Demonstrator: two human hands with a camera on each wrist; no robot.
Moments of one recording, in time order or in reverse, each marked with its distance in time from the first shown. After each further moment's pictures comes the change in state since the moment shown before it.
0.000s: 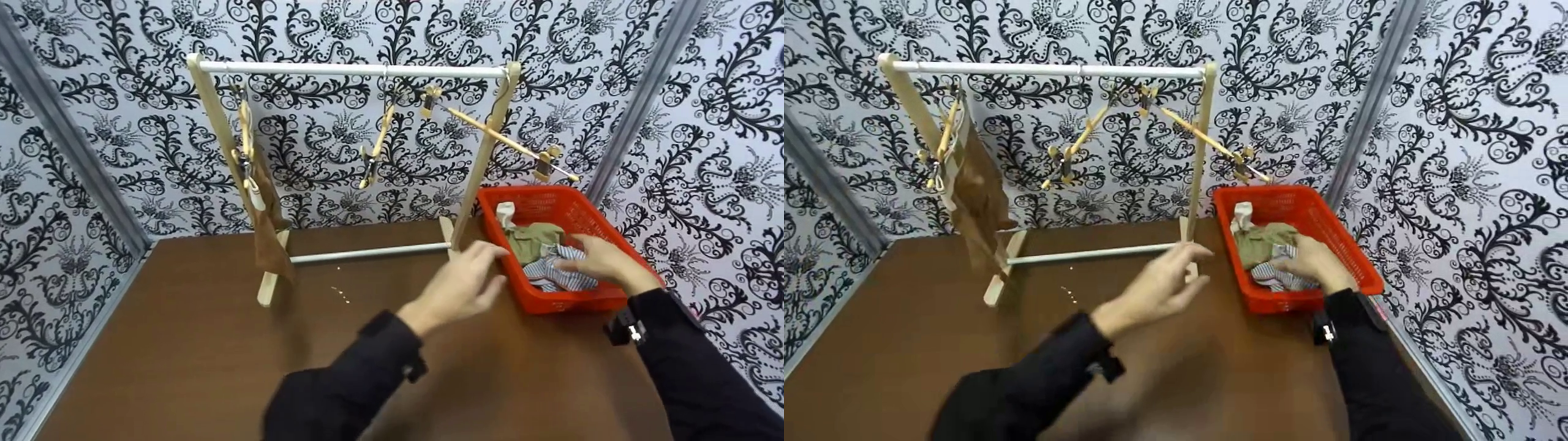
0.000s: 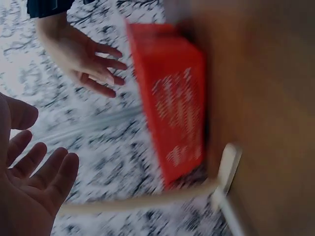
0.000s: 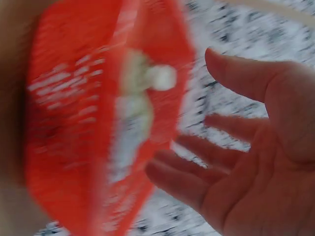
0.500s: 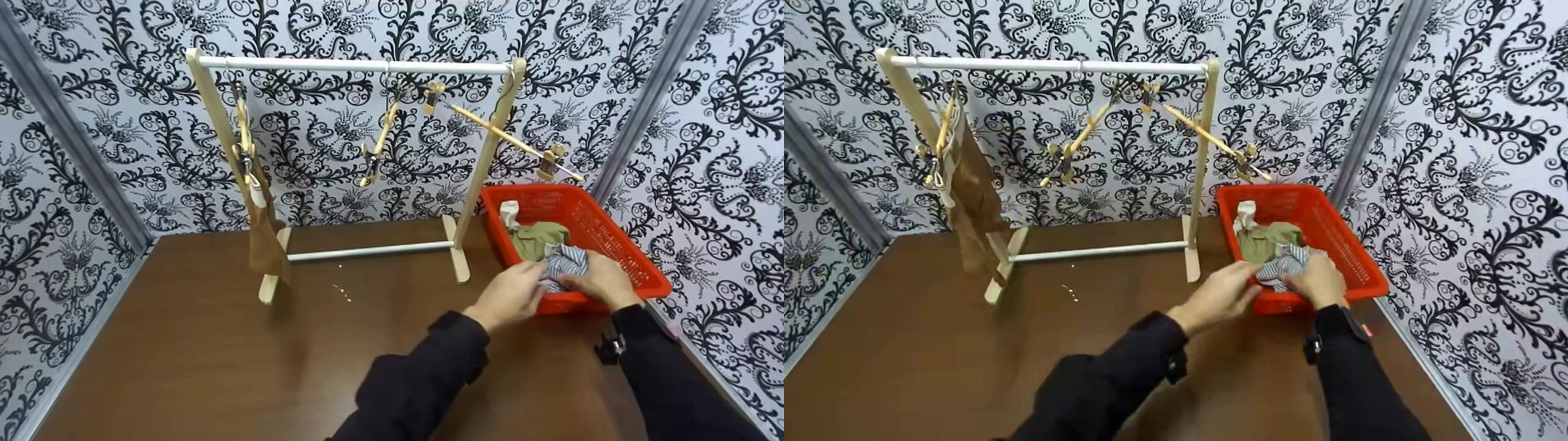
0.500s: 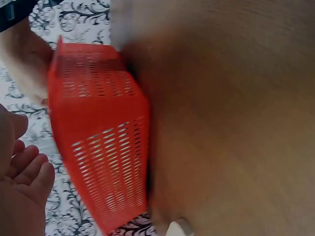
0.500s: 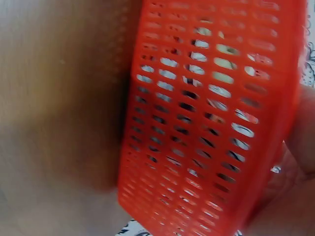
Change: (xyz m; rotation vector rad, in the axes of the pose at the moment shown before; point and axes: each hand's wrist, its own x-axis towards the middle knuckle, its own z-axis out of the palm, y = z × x) left_hand 0.029 0.000 0.103 0.134 -0.122 -0.079; right_hand 0.008 0.044 0.045 -0.046 0.216 0.135
